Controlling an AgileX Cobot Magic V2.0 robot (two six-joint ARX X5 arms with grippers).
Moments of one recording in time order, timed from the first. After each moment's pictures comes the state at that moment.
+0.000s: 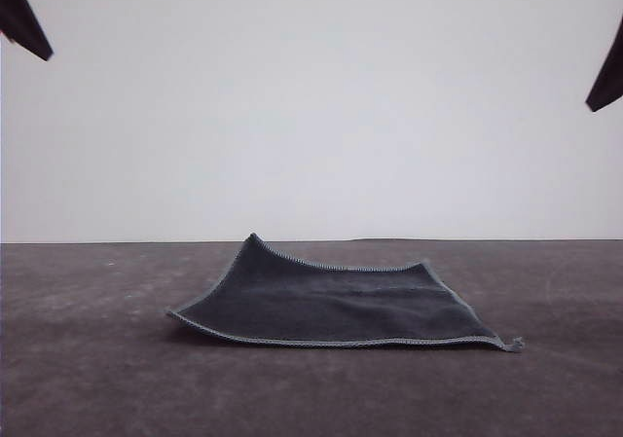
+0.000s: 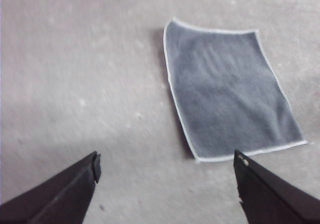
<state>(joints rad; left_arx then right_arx) -0.31 0.77 0.79 -0.68 0.17 -0.26 0.19 0.73 0.62 -0.54 -0.29 0.19</state>
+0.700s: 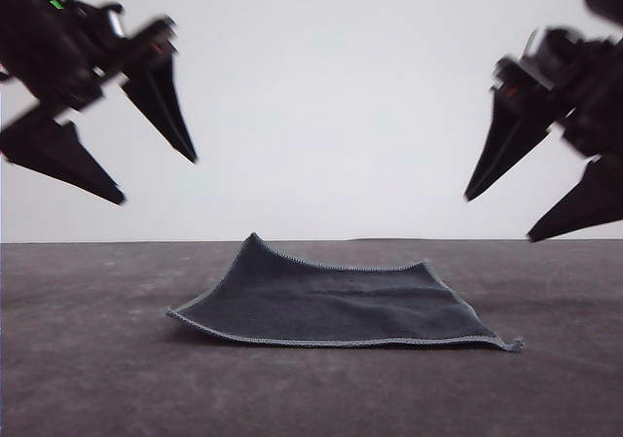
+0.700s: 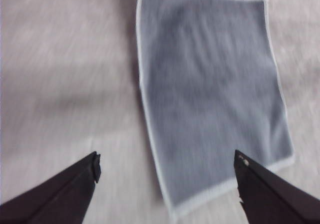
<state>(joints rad) -0.31 1.46 1.06 -0.50 0.34 -0.27 0.16 1.40 0.79 -0.24 -0.52 0.30</state>
